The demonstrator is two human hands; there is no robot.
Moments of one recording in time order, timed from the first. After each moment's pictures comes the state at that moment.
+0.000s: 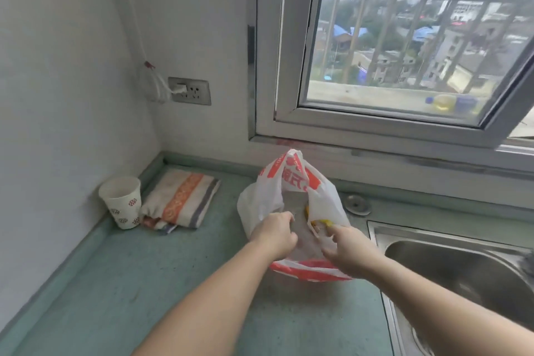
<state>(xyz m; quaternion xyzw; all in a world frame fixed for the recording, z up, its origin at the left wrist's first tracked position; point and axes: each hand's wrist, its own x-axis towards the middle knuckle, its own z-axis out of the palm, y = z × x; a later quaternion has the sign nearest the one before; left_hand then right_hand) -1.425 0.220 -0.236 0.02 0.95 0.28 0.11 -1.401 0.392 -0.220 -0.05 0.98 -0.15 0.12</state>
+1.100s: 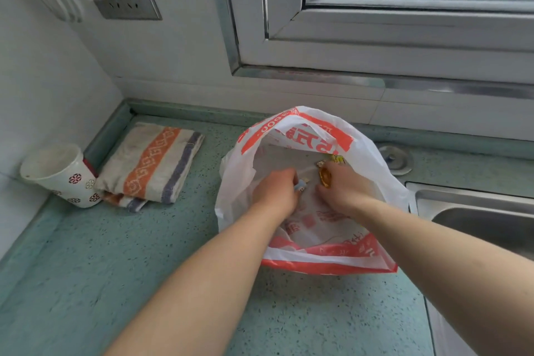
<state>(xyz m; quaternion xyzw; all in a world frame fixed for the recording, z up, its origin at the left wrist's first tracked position) -1.540 0.237 -0.354 -0.02 0.97 0.22 0.11 -1.552 0.391 -0.356 -0.01 0.97 -0.20 0.11</state>
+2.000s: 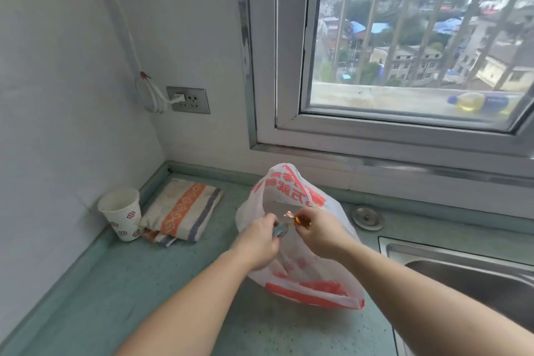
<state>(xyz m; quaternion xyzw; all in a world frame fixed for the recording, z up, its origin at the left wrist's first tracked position) -1.464 0.206 -0.272 0.03 0.96 0.27 0.08 -1.483 0.365 -0.247 -0.10 0.94 -0.30 0.09</state>
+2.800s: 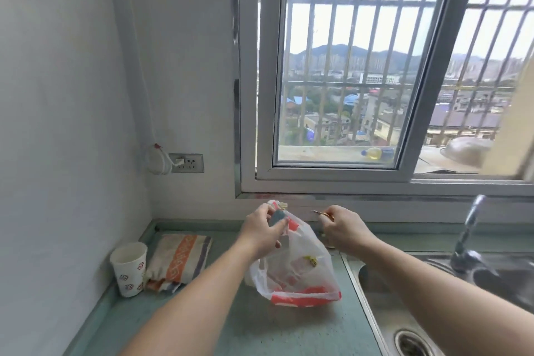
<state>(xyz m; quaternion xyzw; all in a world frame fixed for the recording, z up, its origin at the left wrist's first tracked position) -1.360 0.154 -0.114 0.10 0.87 0.47 -0.01 -1.336 0.341 -0.093 0.08 0.95 -0.31 -0.07</state>
